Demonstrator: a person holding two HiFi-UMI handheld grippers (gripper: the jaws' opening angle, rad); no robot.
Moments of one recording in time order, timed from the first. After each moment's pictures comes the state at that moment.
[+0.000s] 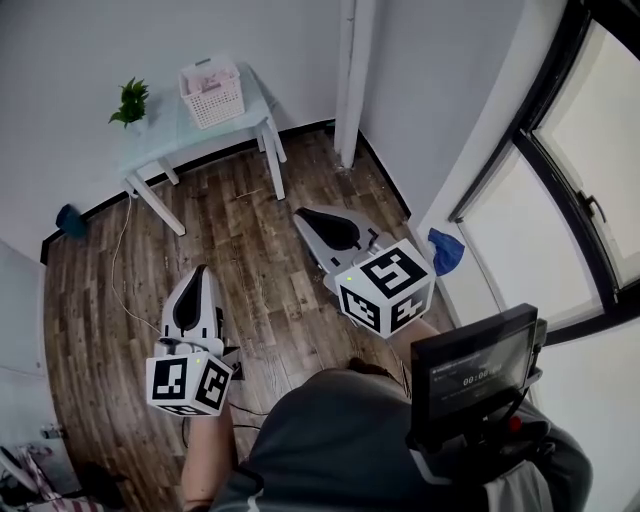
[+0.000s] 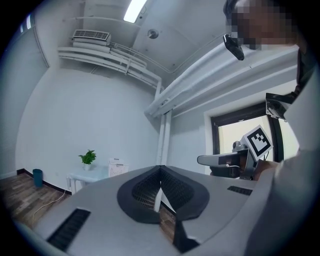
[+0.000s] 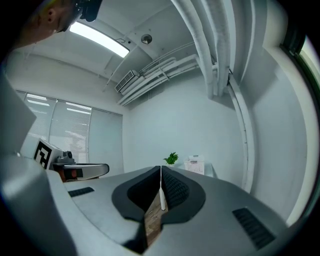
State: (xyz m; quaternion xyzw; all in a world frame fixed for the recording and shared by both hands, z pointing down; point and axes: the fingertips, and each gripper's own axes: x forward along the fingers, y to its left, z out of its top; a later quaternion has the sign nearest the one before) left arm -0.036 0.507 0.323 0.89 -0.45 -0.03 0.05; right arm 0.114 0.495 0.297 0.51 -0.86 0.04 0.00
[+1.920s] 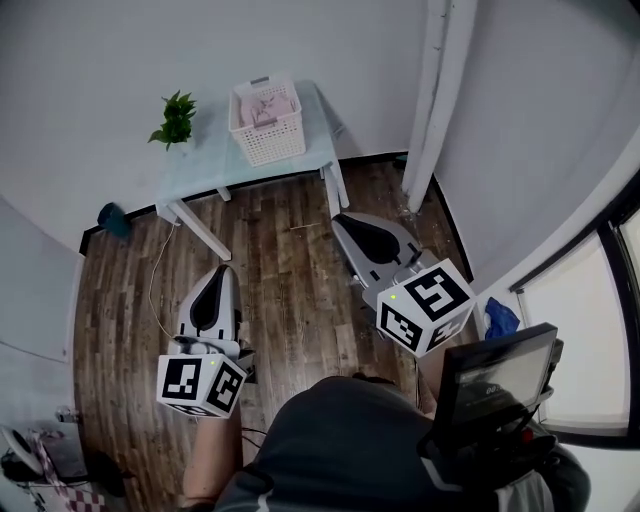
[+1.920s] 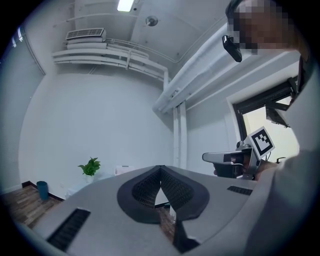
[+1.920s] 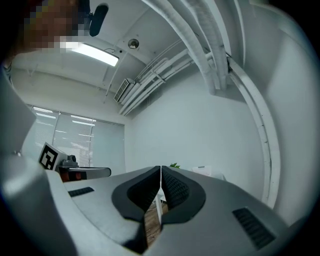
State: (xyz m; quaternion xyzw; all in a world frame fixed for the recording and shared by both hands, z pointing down) left arm -0.009 0.238 0.310 0.87 -0.50 -0.01 0.03; right arm 0.153 0.217 0.285 0.45 -0.89 0.04 -0.06
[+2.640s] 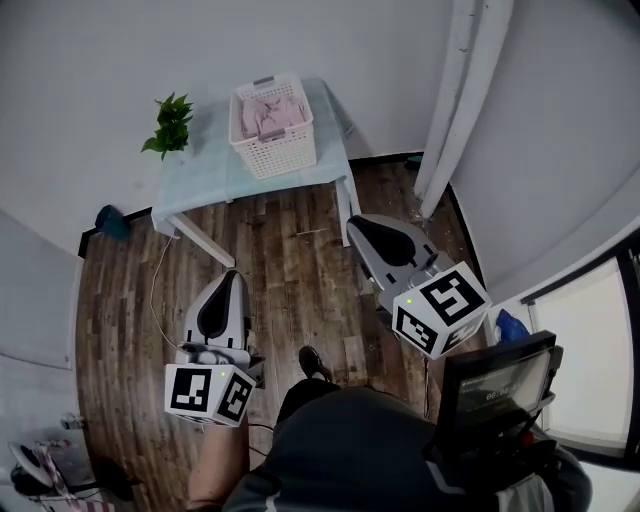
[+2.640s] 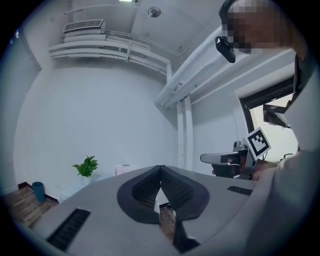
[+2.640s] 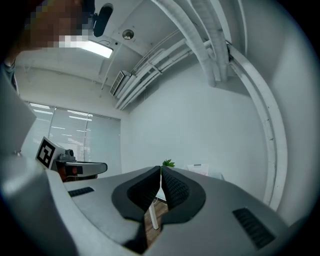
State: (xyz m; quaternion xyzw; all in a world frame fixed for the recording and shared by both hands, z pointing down) left arm -0.002 0.113 0.329 0.87 -0.49 0.00 0.03; right arm 0.164 0.083 0.311 0.46 -0.89 0.04 -0.03
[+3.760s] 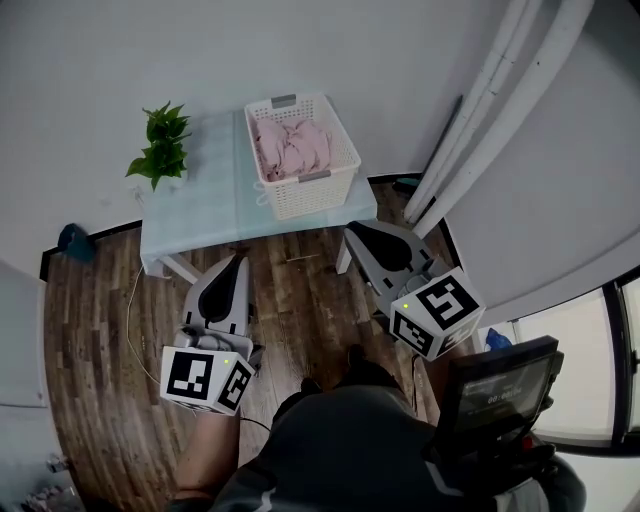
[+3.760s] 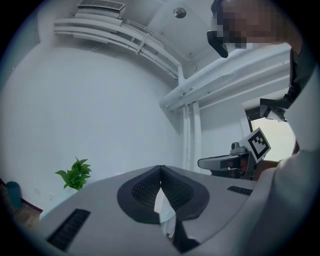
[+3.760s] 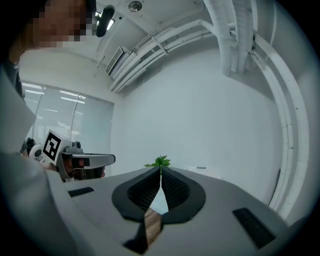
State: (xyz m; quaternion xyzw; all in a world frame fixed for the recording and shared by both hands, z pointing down) left arm -0.124 -0.118 0.328 0.90 -0.42 -0.03 0.04; right arm 0.019 -0.121 0.312 0.49 -0.87 0.03 0.04
